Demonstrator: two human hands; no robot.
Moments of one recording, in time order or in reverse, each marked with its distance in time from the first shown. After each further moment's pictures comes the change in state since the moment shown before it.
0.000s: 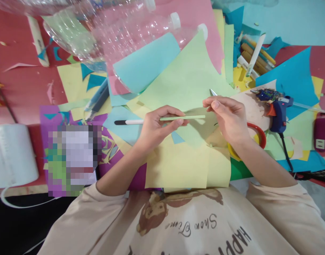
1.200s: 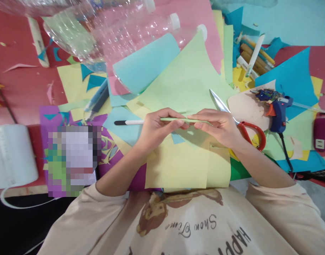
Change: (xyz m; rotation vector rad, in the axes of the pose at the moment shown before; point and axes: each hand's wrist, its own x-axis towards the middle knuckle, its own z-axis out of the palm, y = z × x) left_hand -0.001 0.002 0.001 -0.050 -0.051 -0.033; right_hand -0.007 -0.012 0.003 -0.185 -0.442 -0.155
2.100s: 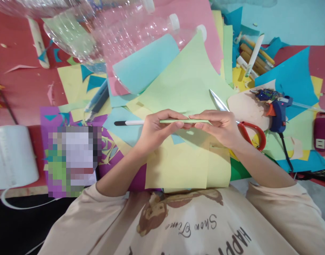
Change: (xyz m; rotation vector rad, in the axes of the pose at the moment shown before) left_hand -0.001 -0.002 -0.002 -0.029 -0.050 0.045; right_hand -0.004 0.001 0.001 0.043 0.065 0.060
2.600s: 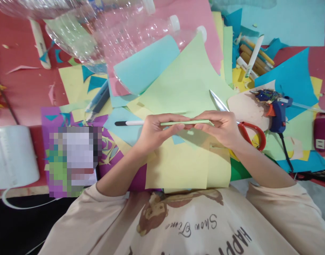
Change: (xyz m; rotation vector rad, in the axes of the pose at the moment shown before) left_hand 0.000 0.003 -0.002 0.056 -0.037 0.036; right_hand 0.001 -0.002 0.001 0.009 0.015 0.018
